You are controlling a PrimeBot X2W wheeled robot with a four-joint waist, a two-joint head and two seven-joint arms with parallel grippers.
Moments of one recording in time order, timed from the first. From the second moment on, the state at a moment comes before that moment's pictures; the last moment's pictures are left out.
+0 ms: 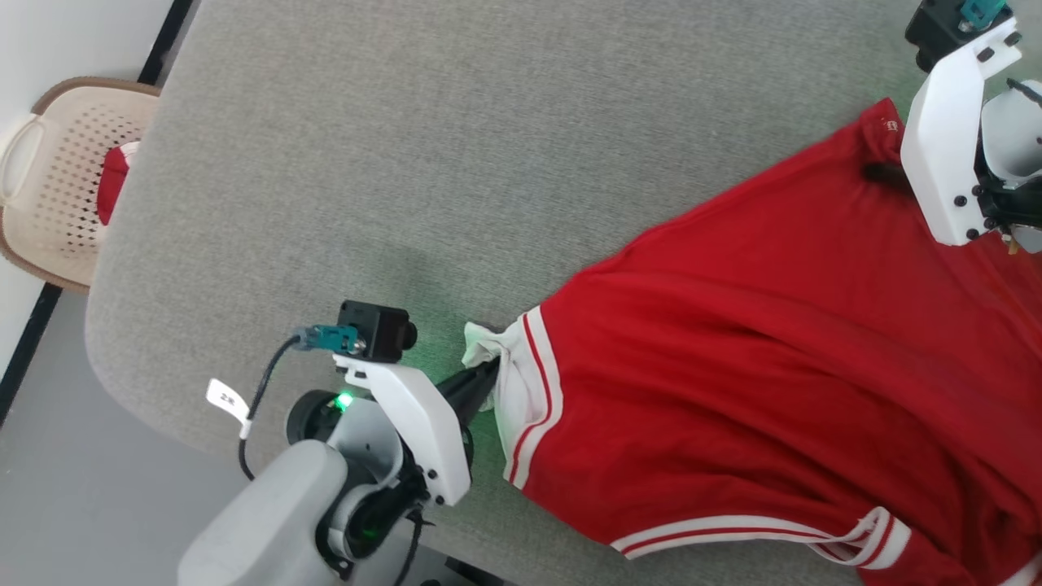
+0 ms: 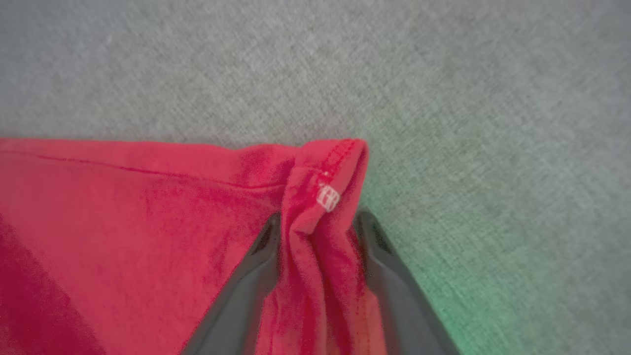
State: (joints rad) left arm -0.46 0.35 -0.71 0.25 -0.95 0.07 0.26; right arm -1.09 -0.69 0.83 0.43 0.89 0.13 0.92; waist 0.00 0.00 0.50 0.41
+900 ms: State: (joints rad) left arm -0.94 0.73 -0.54 0.07 -0.88 0.17 0.58; right arm -1.18 -0.79 0.74 0.28 0.97 0.13 0.63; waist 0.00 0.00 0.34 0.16
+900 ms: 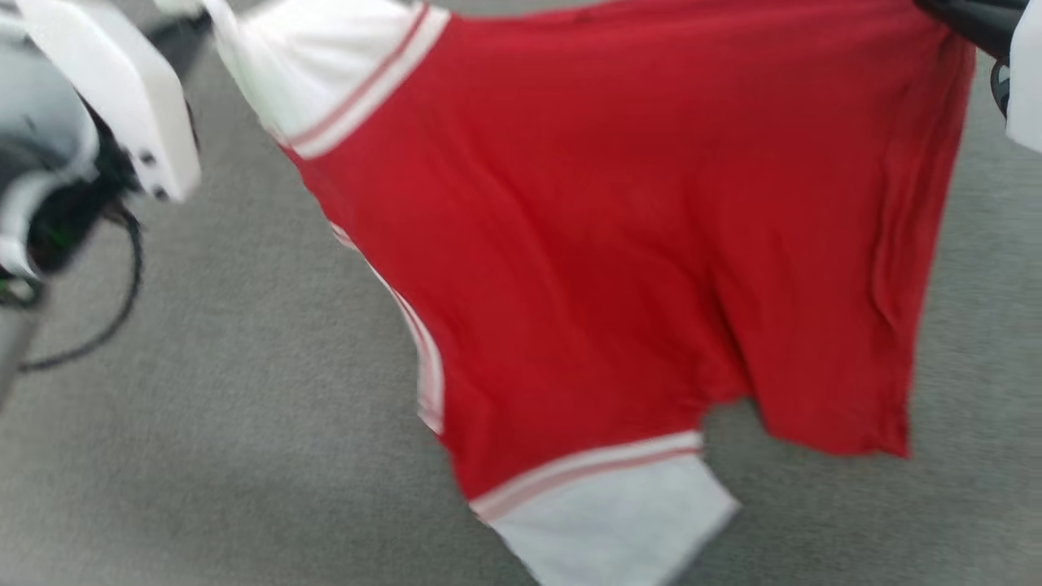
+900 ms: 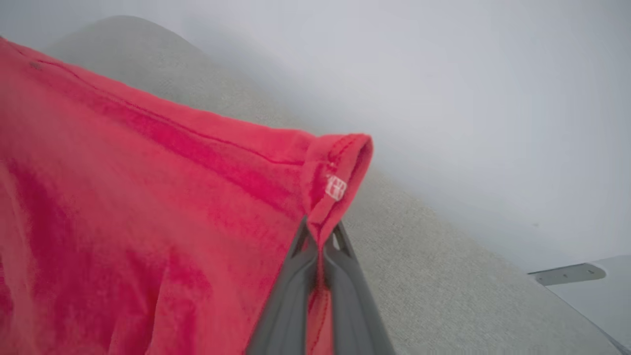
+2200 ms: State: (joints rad) left arm -1.52 0.45 -0.65 0.90 -0.55 -0.10 -0.15; right arm -1.41 -0.43 0.58 0.91 0.45 0.13 0.03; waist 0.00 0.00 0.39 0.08
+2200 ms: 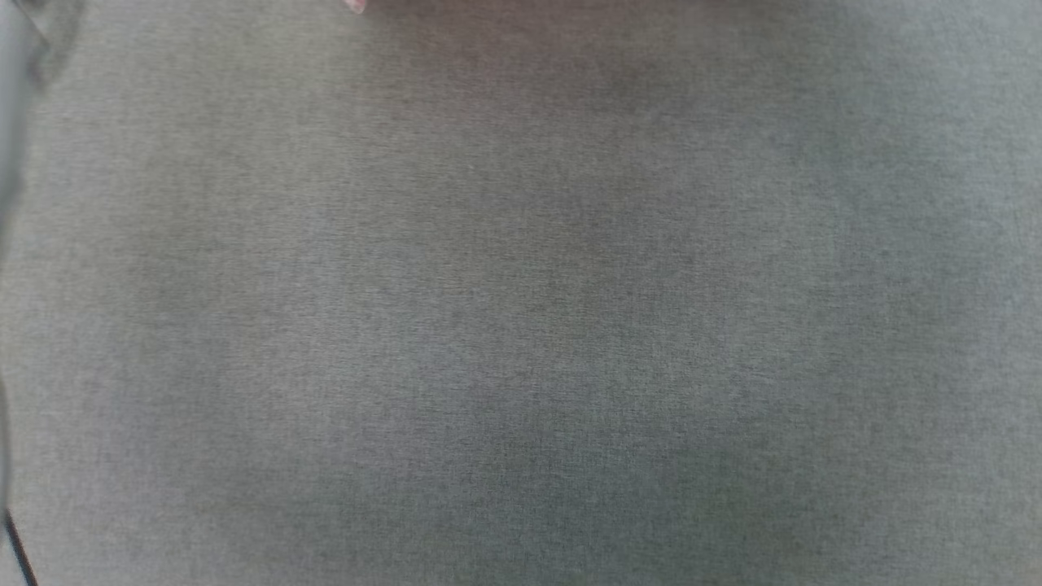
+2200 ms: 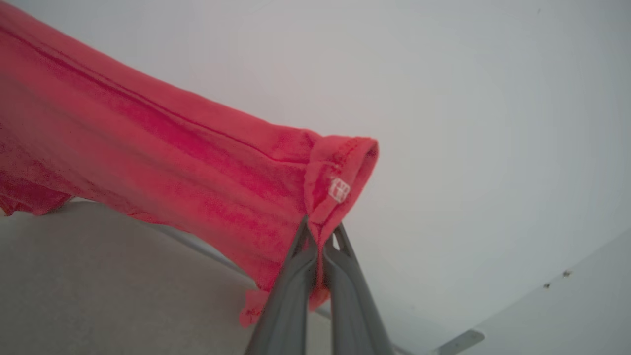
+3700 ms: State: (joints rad) left arm -0.16 0.86 -0.76 -0.28 -1.09 0.46 0.46; right arm -0.21 -0.94 0.56 -0.02 0.95 0.13 0.45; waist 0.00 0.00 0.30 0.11
